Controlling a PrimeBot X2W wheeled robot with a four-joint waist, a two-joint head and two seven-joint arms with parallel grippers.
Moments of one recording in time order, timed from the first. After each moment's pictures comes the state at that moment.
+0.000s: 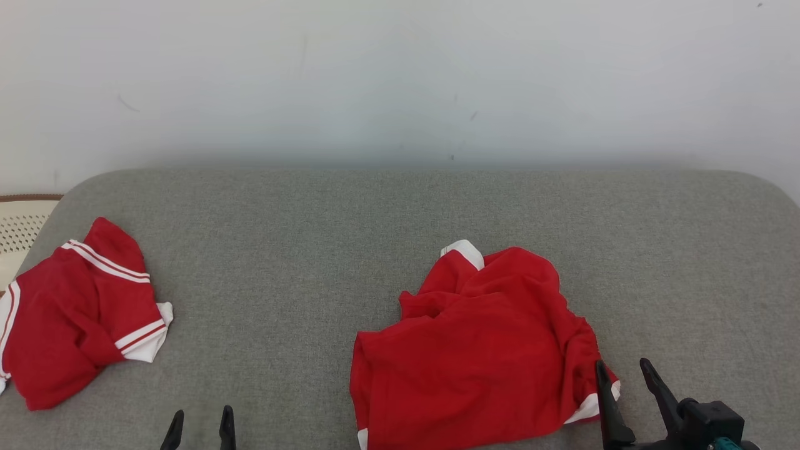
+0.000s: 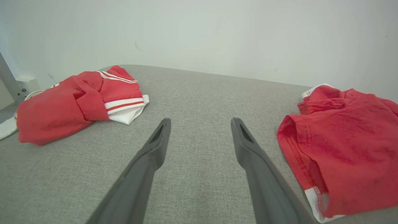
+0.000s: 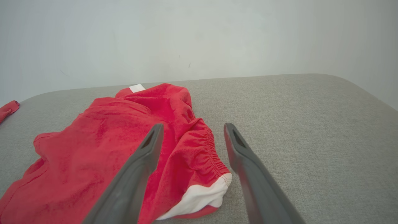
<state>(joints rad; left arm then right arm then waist) 0.03 0.05 -0.01 0.12 -0.13 0.04 -0.26 0.00 -0.12 0.15 0.18 0.15 0.13 -0.20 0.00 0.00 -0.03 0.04</state>
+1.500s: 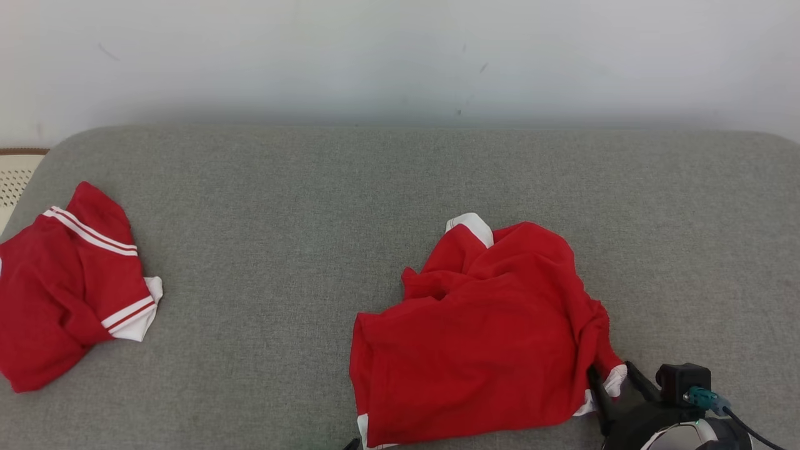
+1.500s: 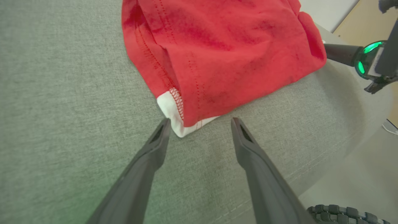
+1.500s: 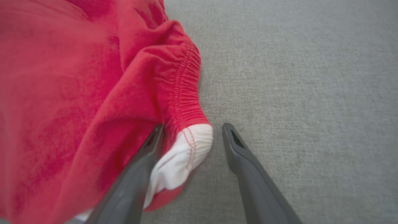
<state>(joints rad) -0.16 0.05 -0.49 0.45 -0.19 -0.11 -0.26 -0.28 -0.26 0.35 0.67 0.35 0.13 -0.17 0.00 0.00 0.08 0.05</state>
